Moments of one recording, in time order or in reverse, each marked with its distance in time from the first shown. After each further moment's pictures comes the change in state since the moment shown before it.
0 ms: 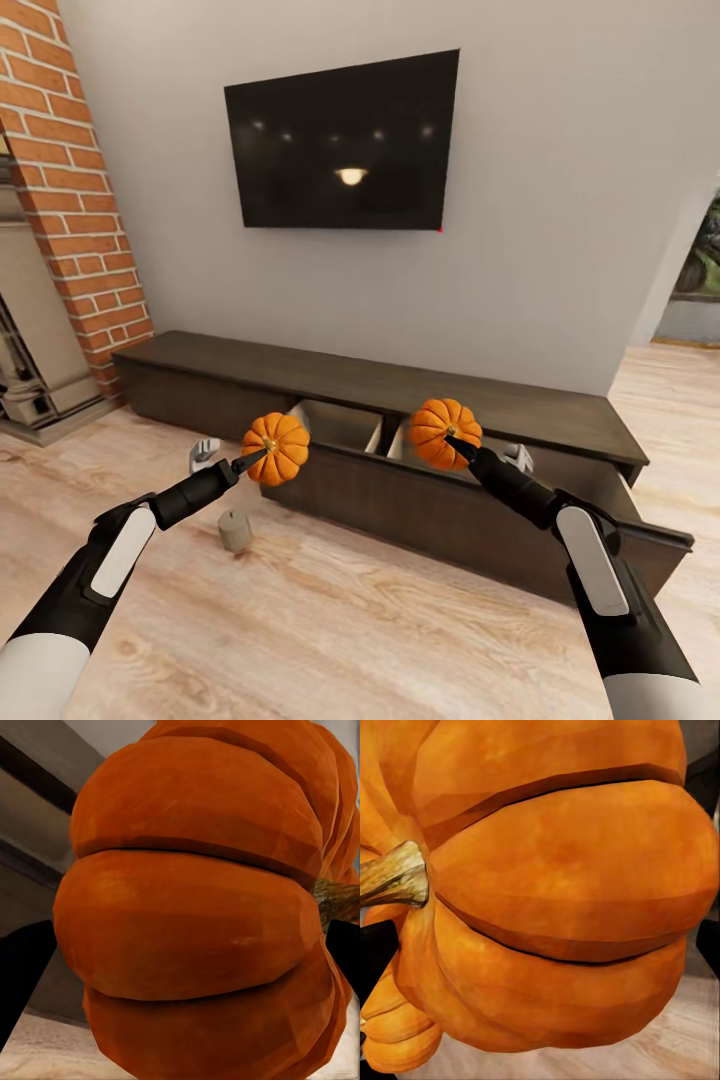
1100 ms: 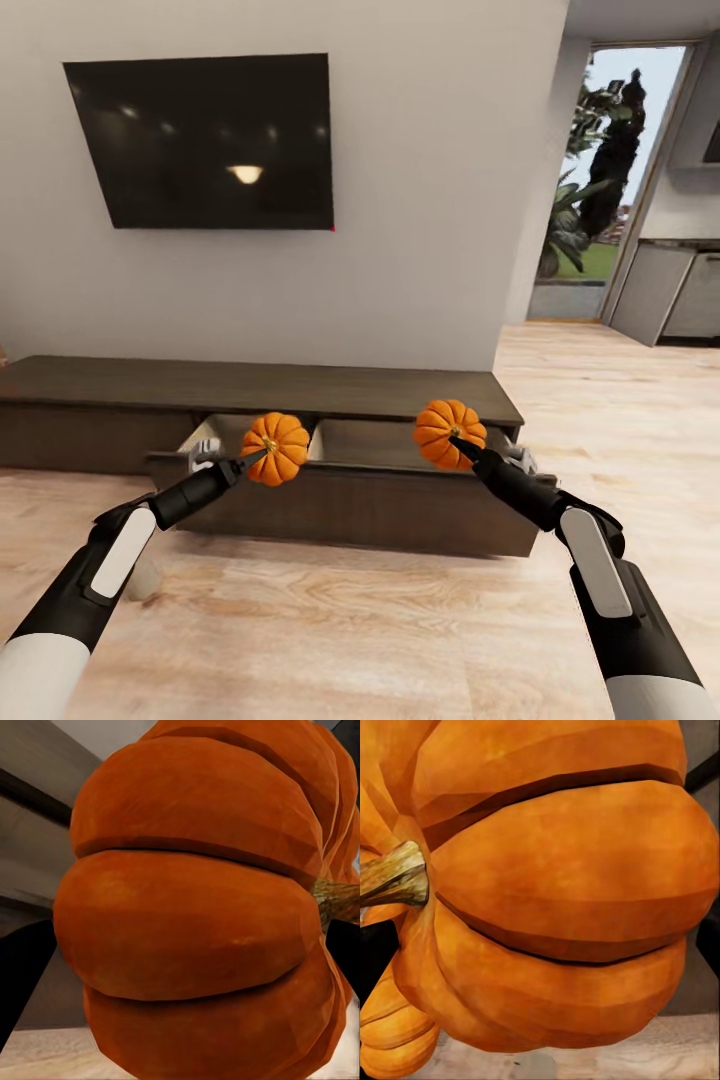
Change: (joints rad) left arm 0.000 0.000 0.000 -0.001 -0.005 -0.004 0.000; right arm 0.005 0.000 -0.020 0.002 0.004 0.000 0.000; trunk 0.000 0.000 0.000
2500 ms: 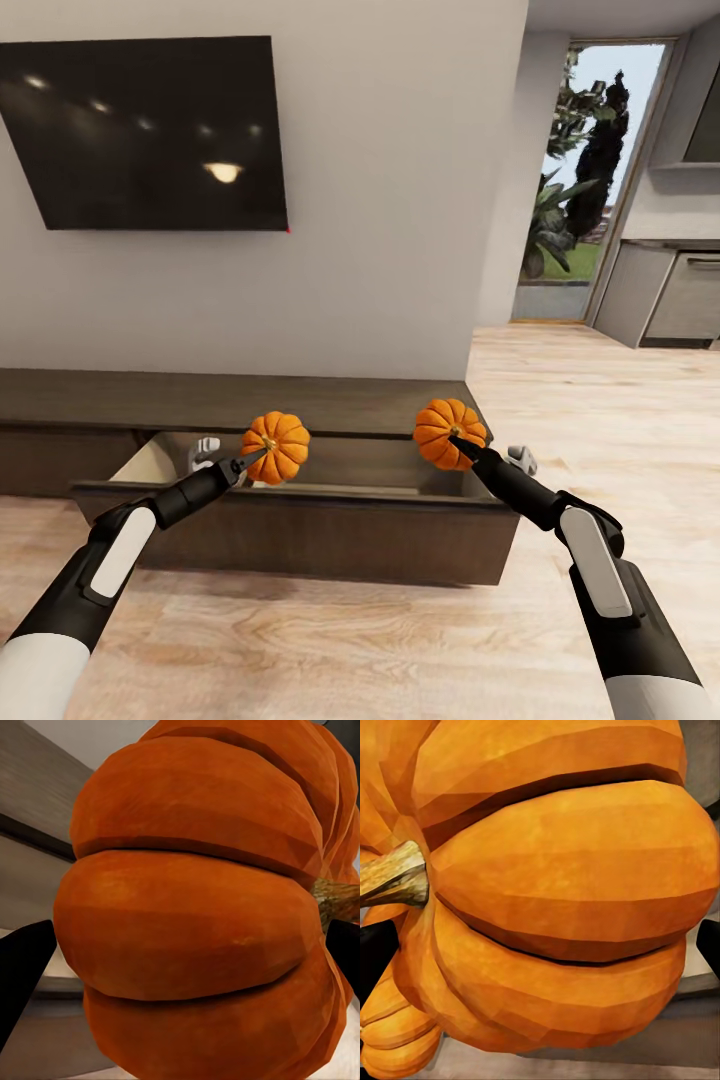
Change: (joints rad) left arm 0.000 0.000 0.001 -0.003 0.006 0.001 0.000; right arm 0.000 0.002 0.002 -0.003 -0.010 0.000 -0.006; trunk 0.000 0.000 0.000
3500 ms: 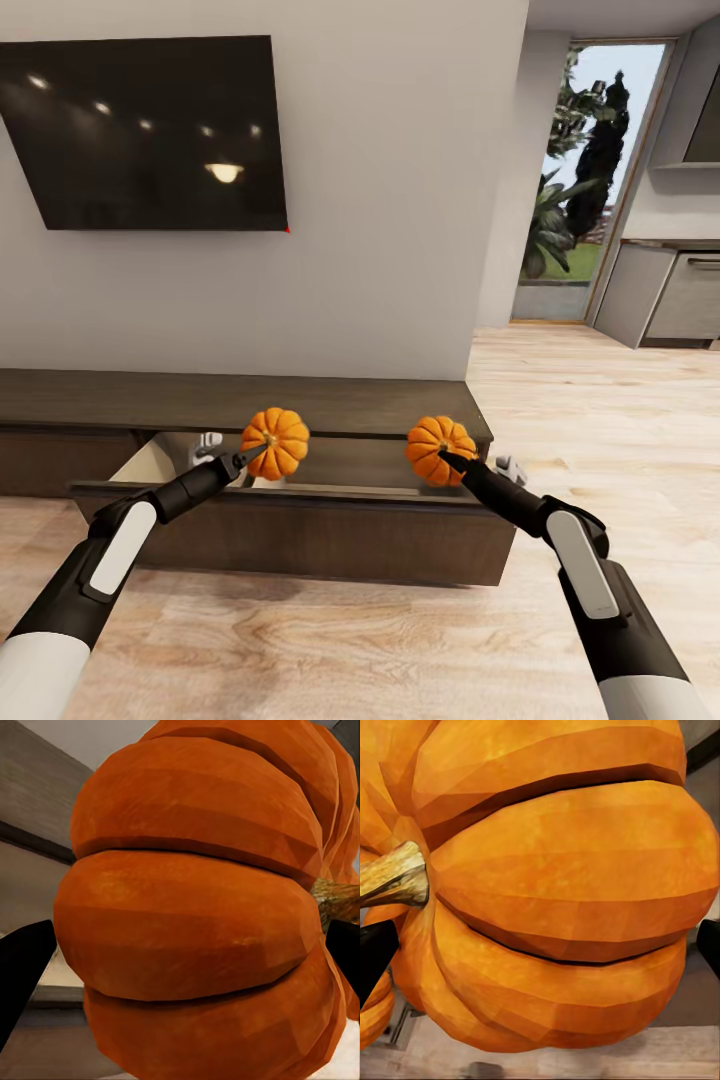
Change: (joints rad) left arm 0.000 -0.001 -0.007 -0.055 -0.006 0.012 0.076; right arm 0.000 -0.002 0.059 0.036 0.010 0.008 -0.088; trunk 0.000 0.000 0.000
